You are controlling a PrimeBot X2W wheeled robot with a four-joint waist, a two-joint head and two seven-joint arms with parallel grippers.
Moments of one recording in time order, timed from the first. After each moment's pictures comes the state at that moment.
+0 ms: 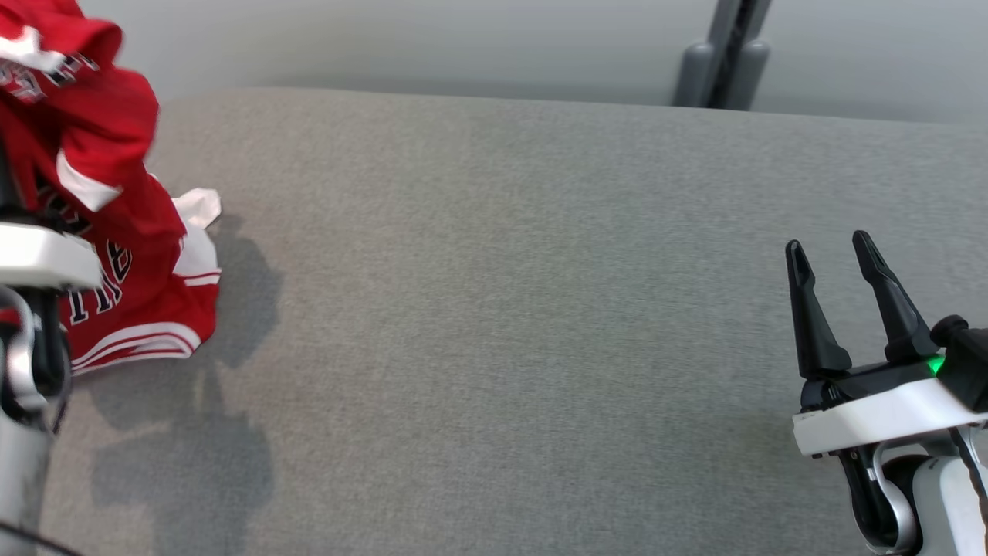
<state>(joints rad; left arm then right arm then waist) -0.58 0.47 -0.13 0.34 -0.50 0.17 -0.22 -0.19 -0.09 0.03 -0.01 0.24 0.13 -0.11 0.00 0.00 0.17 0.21</state>
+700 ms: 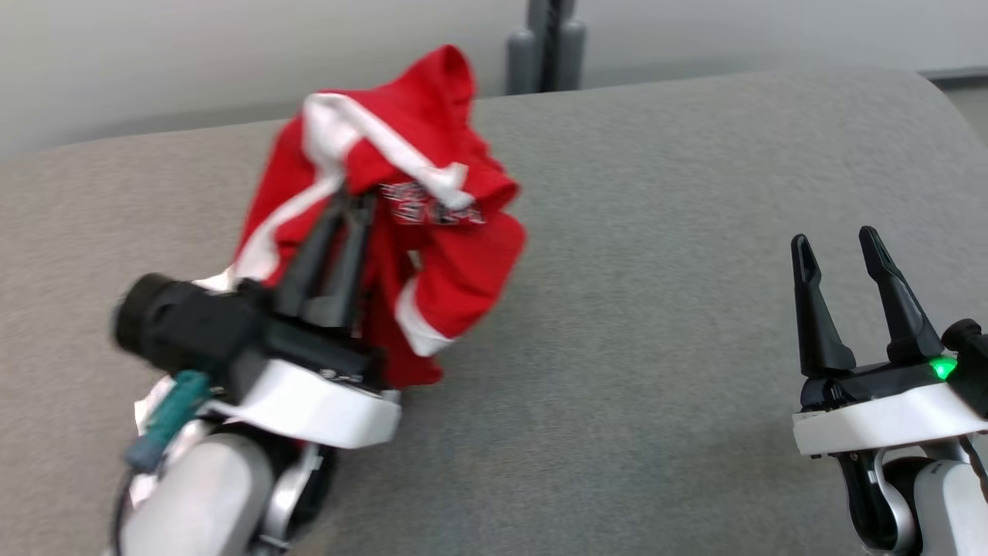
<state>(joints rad) -0.35 0.35 -0.47 -0.30 -0.40 0.23 -0.01 -0.16 -0.06 0.01 -0.07 0.25 0.13 -0.10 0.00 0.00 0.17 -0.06</state>
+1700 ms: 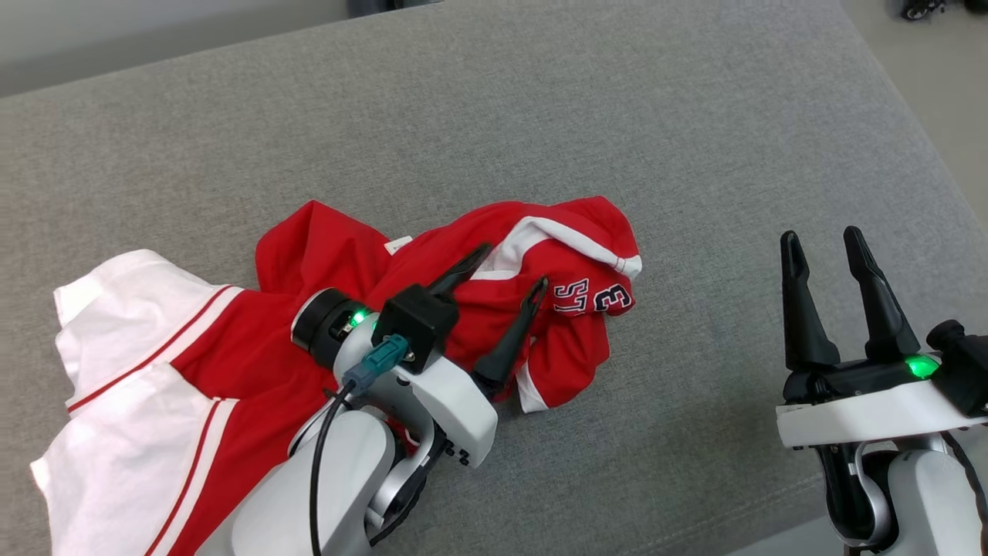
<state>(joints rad) -0.50 0.18 -0.72 0.20 -0.41 0.06 -0.02 -0.21 -0.05 0.04 0.05 0.31 0.13 -0.22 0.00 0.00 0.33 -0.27</state>
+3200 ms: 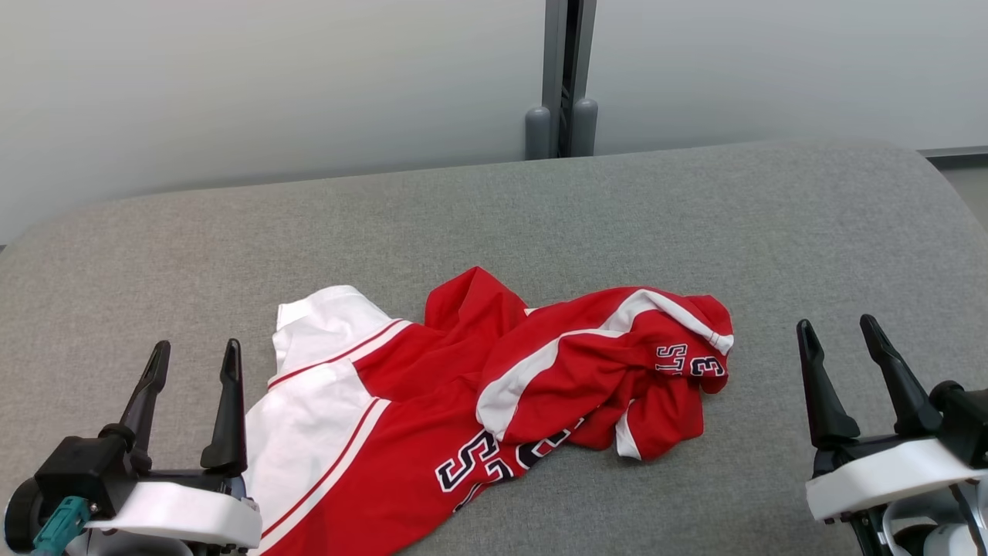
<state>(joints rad) 0.00 0.44 -0.30 -0.11 -0.56 0.31 -0.20 -0.05 -0.07 -0.02 0.00 0.23 0.13 -0.07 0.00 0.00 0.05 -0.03</state>
